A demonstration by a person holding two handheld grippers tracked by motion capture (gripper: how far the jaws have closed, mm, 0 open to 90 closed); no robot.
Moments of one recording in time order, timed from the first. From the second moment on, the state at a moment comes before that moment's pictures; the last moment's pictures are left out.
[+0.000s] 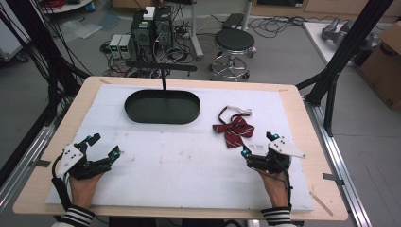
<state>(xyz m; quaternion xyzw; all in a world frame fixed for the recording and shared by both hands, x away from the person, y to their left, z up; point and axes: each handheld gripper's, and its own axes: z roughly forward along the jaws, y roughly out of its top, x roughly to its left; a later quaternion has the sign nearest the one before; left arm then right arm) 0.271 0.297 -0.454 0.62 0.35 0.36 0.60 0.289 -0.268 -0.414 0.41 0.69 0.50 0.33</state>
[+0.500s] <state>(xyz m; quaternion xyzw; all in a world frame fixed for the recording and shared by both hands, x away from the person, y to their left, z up) 0.270 0.296 -0.454 0.62 0.35 0.36 0.60 0.343 -0.267 -0.345 0.39 0.71 0.48 0.32</state>
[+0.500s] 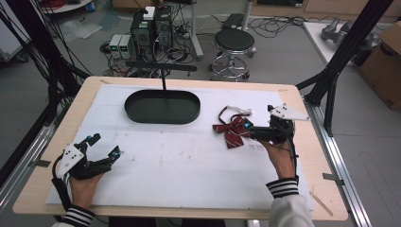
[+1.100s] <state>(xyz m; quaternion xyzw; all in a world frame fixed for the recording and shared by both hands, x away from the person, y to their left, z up) 0.270 0.296 -0.454 0.62 0.35 0.36 0.60 0.433 -0.249 -0.309 0.38 0.79 0.40 0.26</state>
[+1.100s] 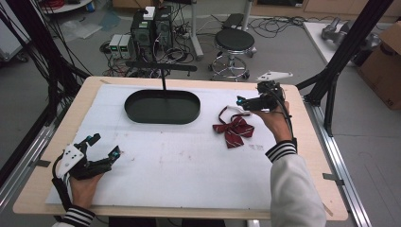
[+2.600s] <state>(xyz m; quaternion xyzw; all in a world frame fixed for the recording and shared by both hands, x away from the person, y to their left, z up) 0.270 0.296 -0.453 0.62 0.35 0.36 0.60 0.491 -0.199 -0.372 0.48 0.85 0.21 0.10</state>
